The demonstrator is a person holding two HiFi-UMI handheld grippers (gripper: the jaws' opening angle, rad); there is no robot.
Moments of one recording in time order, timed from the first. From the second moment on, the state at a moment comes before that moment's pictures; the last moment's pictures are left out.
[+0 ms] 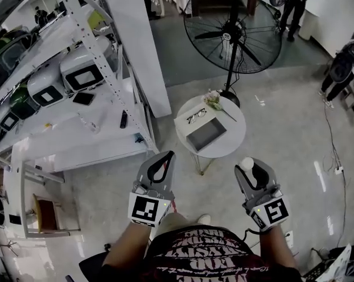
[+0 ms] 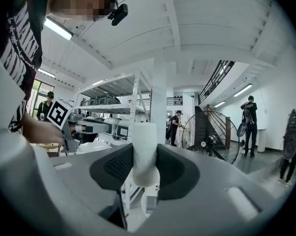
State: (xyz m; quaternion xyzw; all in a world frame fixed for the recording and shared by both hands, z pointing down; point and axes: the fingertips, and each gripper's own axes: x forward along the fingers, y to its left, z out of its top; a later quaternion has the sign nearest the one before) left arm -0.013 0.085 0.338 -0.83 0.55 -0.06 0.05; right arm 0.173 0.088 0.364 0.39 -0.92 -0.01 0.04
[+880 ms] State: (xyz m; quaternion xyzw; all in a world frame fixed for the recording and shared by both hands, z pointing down) left arm -0.067 -0.018 0.348 -0.88 0.47 -0.06 0.06; right arm 0.098 0.005 0.387 0.44 -0.90 0.04 0.05
